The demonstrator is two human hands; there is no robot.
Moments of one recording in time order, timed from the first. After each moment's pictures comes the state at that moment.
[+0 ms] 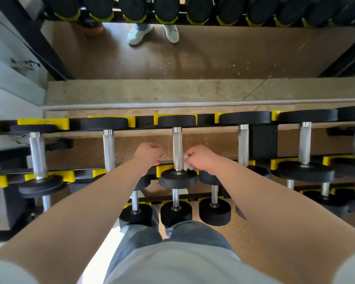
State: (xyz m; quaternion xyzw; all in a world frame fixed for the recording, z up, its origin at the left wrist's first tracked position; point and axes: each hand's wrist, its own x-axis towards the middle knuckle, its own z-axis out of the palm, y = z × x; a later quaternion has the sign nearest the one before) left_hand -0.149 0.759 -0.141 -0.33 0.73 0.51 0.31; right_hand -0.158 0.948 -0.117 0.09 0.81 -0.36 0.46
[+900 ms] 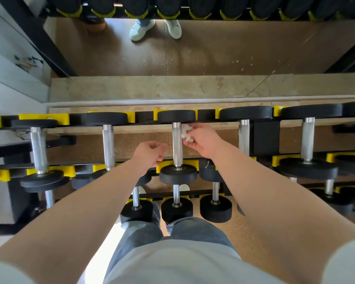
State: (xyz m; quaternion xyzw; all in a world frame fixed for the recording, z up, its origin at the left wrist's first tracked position) left_hand -0.133 0.761 -0.144 -0.33 0.72 0.54 0.29; right_hand -0.193 0.943 -0.126 0.36 0.58 -0.65 0.33
